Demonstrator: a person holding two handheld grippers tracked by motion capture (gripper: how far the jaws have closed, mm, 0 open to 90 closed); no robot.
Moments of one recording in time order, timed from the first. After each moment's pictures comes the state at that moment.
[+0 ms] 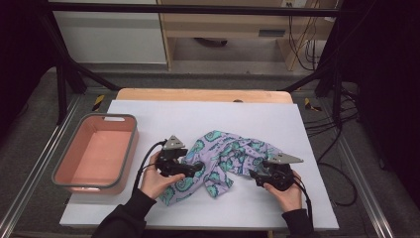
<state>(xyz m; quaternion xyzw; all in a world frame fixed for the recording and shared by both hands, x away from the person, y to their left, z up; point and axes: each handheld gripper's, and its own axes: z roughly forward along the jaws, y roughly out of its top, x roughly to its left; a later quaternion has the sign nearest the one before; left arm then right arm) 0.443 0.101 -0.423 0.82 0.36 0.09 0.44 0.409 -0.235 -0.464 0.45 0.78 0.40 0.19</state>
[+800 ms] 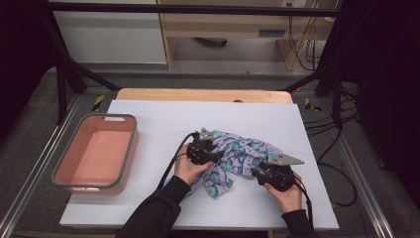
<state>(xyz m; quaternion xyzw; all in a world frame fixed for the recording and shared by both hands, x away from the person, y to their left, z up) 0.482 0.031 -0.438 0.83 0.35 0.11 0.41 0.404 -0.235 -0.461 0.44 0.77 0.41 0.19</state>
